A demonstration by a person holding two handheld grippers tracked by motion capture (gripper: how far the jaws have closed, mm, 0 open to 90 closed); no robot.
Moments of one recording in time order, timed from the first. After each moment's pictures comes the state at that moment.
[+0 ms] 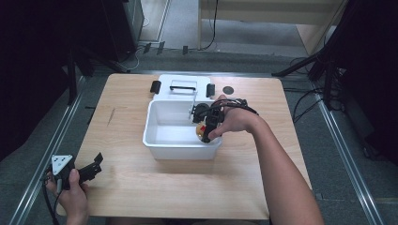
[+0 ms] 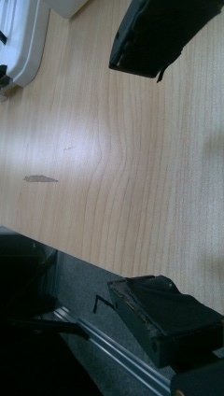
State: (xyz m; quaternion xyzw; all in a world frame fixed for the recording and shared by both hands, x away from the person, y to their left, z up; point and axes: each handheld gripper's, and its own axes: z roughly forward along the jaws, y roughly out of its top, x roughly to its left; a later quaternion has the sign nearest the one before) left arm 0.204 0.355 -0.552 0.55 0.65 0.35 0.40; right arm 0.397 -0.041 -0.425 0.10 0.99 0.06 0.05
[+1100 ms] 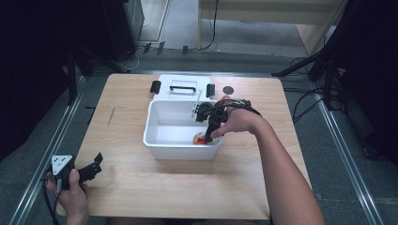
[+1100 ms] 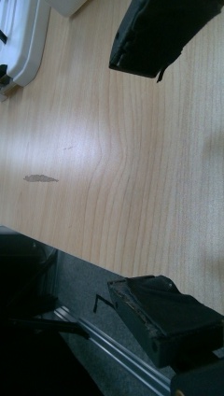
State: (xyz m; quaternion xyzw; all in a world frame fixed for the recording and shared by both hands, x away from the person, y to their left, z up) left arm 0.203 0.355 -0.552 0.55 0.65 0.35 0.40; right arm 0.398 -0.052 -0.422 0.12 0.99 0.09 0.05
